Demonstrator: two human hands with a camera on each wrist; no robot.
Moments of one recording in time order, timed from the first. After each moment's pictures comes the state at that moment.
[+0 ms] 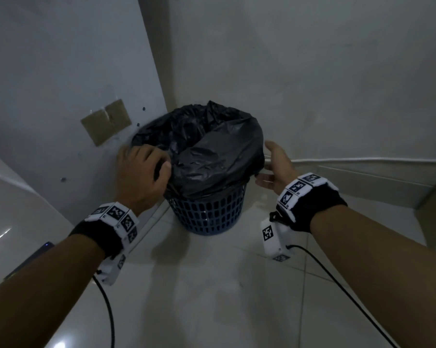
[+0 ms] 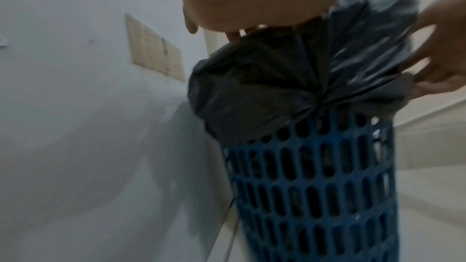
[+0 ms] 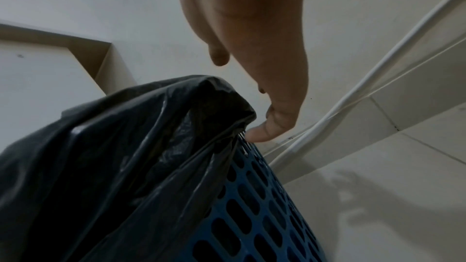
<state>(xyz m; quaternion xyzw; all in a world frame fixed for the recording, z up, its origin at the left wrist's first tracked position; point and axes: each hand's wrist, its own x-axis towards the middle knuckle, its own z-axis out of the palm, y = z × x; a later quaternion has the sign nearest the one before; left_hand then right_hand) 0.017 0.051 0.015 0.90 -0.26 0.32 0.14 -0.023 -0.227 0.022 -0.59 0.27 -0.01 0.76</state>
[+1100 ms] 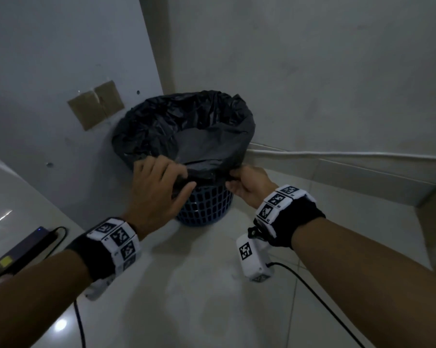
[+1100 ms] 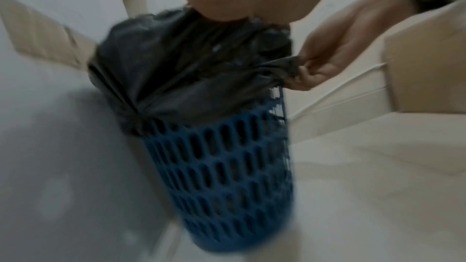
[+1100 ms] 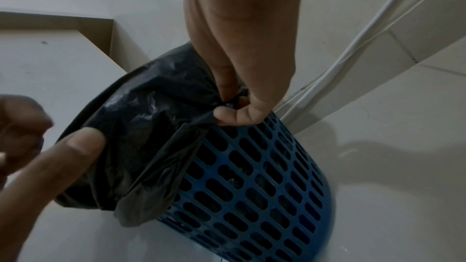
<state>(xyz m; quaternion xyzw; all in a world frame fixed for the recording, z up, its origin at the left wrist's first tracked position) -0.030 0.020 -0.014 0.85 -0.36 0.38 0.12 -0.019 -0.186 -0.023 -0.51 0.27 0.04 0.81</state>
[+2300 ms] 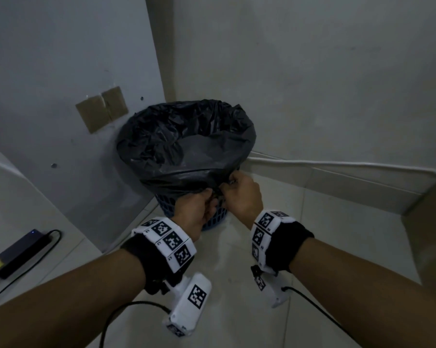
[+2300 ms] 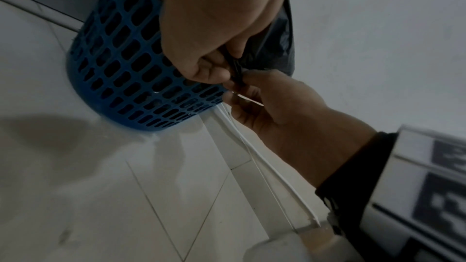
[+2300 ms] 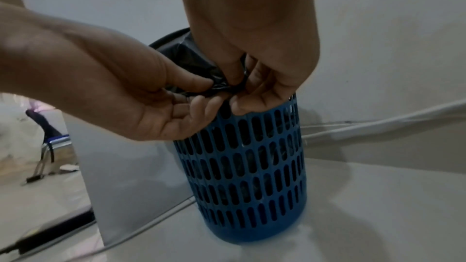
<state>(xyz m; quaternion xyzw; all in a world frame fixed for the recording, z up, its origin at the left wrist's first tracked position) -0.046 -0.054 -0.032 0.58 0.14 -0.17 0.78 -0.055 -0.165 -0.024 -0.87 0.12 -0.11 0.47</state>
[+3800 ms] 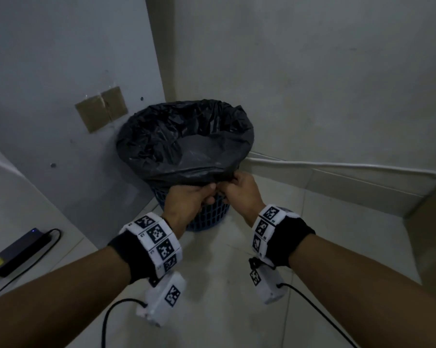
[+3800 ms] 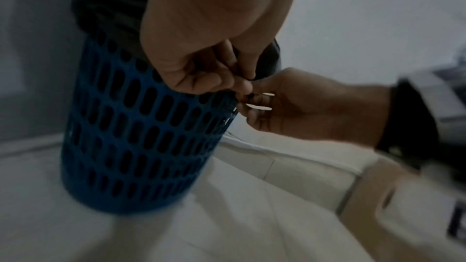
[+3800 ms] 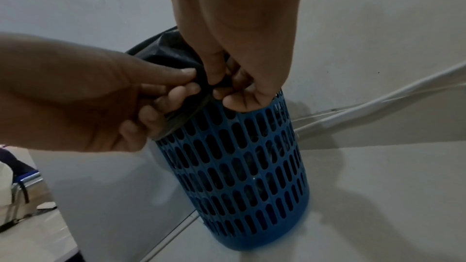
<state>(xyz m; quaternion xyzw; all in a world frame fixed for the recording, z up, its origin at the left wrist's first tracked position) -0.053 -0.040 -0.008 0.77 0.04 -0.07 0.64 -0.042 -0.168 -0.032 -0.75 0.11 -0.07 0.64</state>
